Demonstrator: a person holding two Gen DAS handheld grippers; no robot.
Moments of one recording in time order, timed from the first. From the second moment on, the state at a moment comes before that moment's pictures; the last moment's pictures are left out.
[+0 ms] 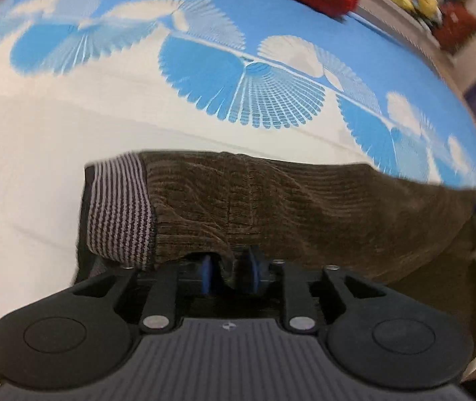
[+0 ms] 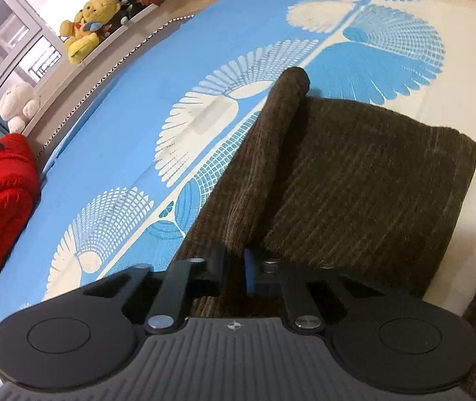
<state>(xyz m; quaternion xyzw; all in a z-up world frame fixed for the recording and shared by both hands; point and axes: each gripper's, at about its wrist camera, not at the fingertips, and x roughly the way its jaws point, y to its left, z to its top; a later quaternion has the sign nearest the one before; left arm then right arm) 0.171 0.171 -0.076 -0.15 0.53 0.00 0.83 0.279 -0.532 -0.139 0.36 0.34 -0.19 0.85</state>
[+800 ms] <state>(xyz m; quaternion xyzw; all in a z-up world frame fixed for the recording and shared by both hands) 0.089 0.211 -0.066 -0.10 0.56 0.00 0.82 -0.006 -0.566 -0.077 0.35 0.47 -0.19 0.79</state>
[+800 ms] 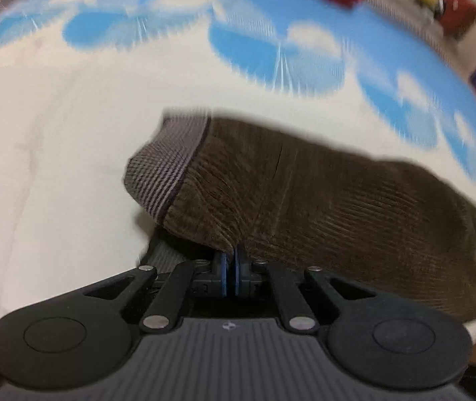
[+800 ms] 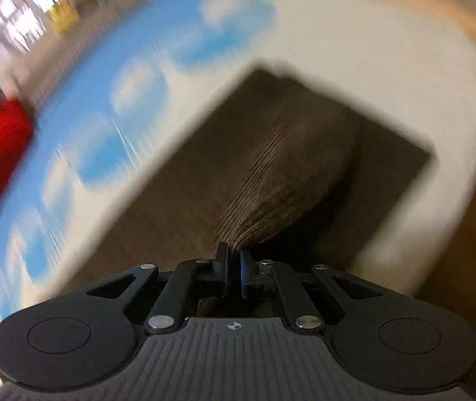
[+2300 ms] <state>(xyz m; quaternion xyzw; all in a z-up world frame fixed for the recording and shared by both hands) 0.104 0.227 -0.063 -0.08 0.54 0.10 0.83 -0.075 -0.683 -0.101 0.43 0.29 -0.40 0.76</state>
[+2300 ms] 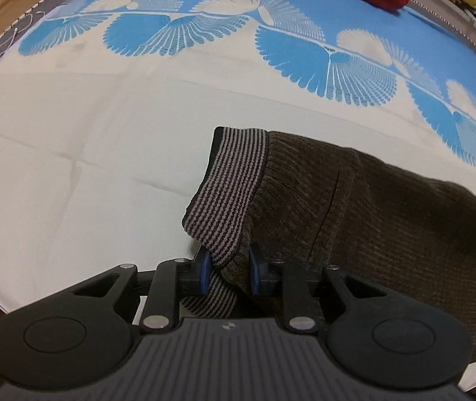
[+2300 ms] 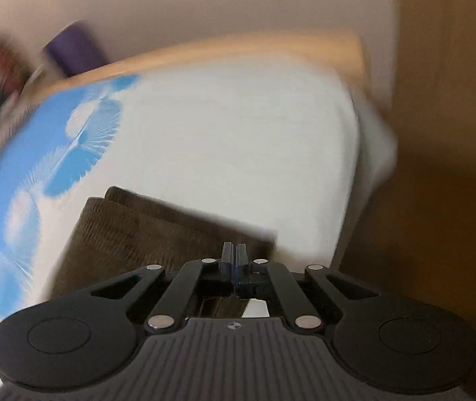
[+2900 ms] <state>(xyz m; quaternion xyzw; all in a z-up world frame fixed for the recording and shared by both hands) 0.101 0.229 -0.061 -0.09 0.53 0.10 0.83 -0.034 -0.682 -0.133 0.46 0.33 -0.34 0.75</state>
